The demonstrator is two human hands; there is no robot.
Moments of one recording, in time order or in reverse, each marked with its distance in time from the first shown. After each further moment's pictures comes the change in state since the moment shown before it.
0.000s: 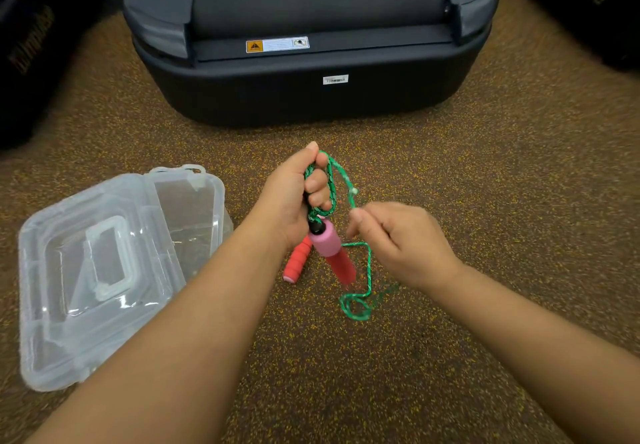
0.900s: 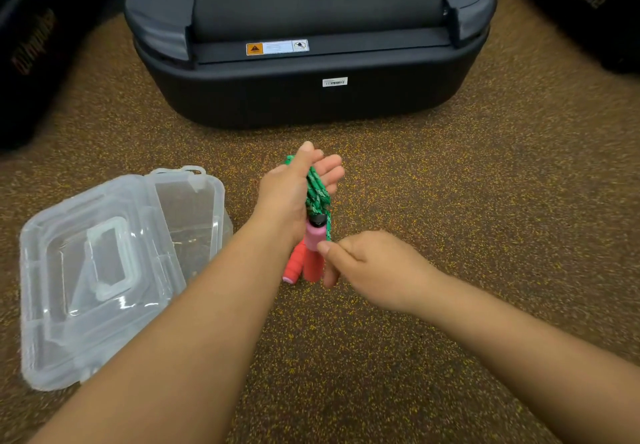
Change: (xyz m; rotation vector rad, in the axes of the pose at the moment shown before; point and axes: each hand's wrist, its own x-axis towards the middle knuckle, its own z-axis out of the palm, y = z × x) left_hand 0.003 -0.003 0.006 -0.031 0.204 0.082; right_hand 0.004 -0.055 -0.010 0.082 -0.550 0.335
